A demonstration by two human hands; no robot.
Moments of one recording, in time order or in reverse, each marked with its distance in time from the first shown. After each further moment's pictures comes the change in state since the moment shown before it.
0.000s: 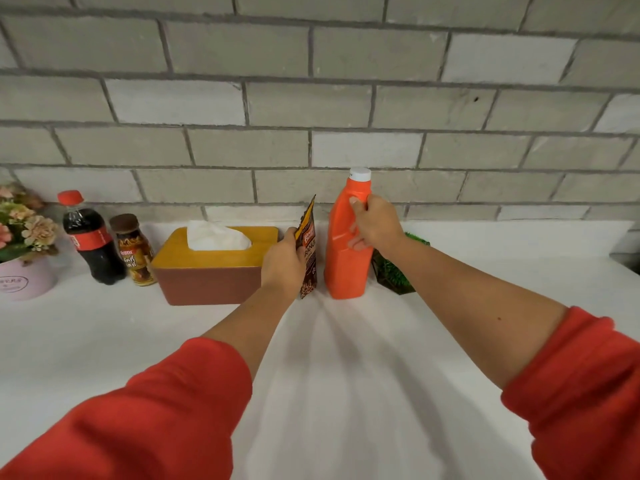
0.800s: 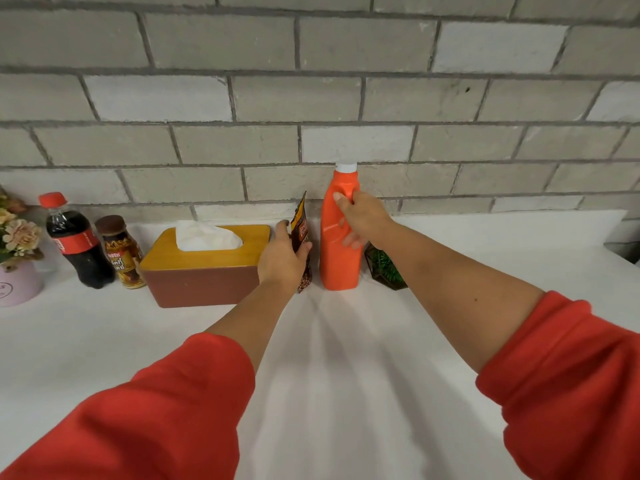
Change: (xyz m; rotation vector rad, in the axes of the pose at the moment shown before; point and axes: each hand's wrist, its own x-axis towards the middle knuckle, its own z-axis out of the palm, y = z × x) left_hand 0.008 -0.001 0.016 -0.103 0.021 -0.066; right_hand 0.008 0.000 -0.003 -0.101 -0.114 0.034
